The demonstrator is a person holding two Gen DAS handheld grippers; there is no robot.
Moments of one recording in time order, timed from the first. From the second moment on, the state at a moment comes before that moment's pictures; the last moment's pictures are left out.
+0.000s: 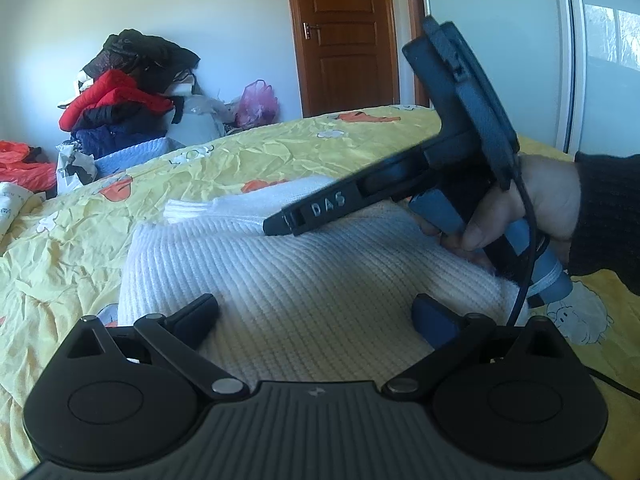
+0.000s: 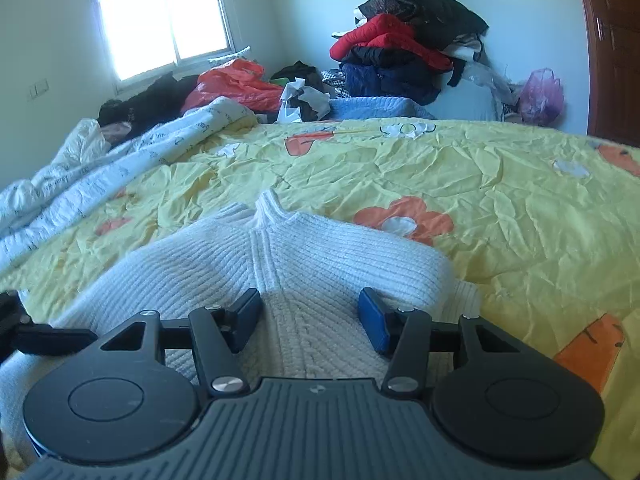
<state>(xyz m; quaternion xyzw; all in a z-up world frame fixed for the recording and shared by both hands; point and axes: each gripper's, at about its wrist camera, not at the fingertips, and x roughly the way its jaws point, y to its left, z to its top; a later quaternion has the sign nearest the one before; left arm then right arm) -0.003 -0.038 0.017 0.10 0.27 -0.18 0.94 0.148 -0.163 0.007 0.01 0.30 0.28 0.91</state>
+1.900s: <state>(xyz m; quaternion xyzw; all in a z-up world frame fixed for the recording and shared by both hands) -0.082 0.016 0.022 0.10 0.20 -0.10 0.97 0.079 -0.221 0.056 0.16 0.31 0.27 0.90</state>
